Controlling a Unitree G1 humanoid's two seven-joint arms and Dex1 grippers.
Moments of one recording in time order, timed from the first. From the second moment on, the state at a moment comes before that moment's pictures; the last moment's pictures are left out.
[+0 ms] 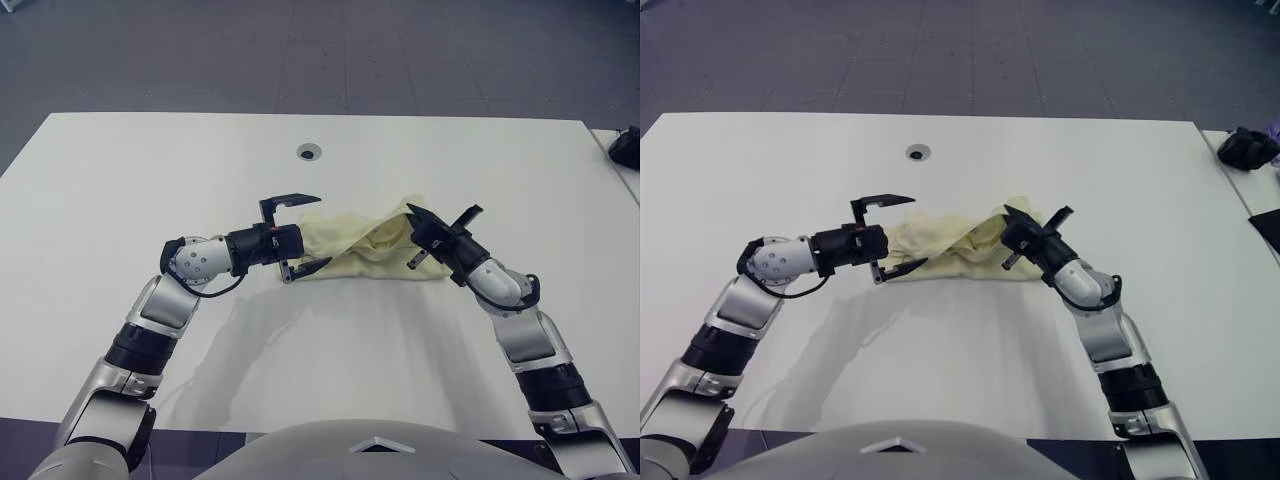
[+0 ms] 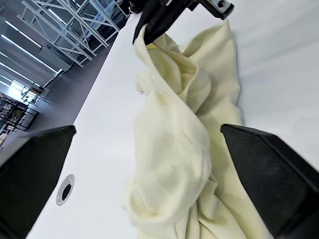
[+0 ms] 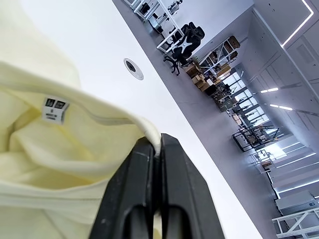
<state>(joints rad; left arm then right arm) -0.29 0.57 -0.31 -0.01 0.08 -0.24 -0.85 -0.11 -0.47 0.15 -0.08 -0.31 -0.06 0.36</state>
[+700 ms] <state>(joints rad) -0.42 0.52 -0.41 0.18 0.23 -0.34 -0.86 -0.09 -0.47 0.15 -0.13 -0.31 -0.08 0.35</state>
